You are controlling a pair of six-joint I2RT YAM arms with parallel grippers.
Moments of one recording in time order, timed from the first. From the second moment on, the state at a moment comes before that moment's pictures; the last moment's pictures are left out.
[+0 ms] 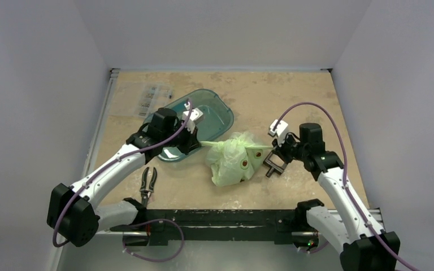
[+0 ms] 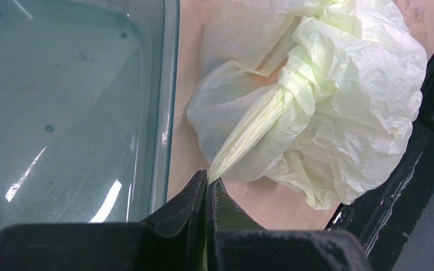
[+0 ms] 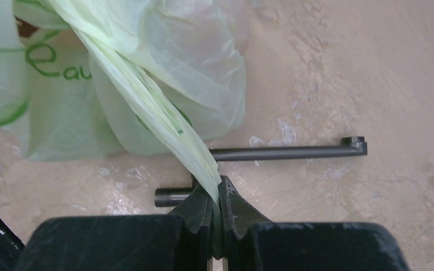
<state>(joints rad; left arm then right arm) -0.53 1.16 0.87 -0.36 0.38 0.04 0.20 0.87 0.71 -0.57 -0.39 -0.51</state>
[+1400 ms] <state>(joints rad) -0.60 1.37 1.01 -0.62 0.35 0.53 0.49 1.15 0.89 -0.68 -0.36 -0.77</state>
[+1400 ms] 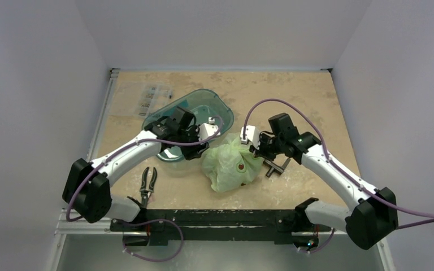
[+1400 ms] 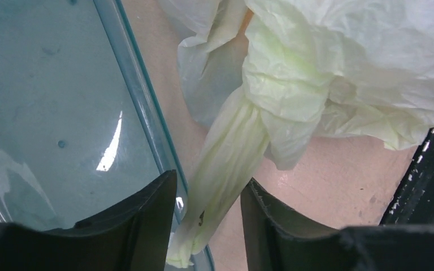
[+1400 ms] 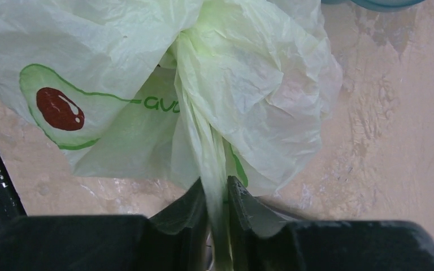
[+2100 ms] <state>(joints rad) -0.43 1.24 0.94 -0.44 0.48 0.06 0.37 0.94 0.76 -0.48 -0.24 -0.57</state>
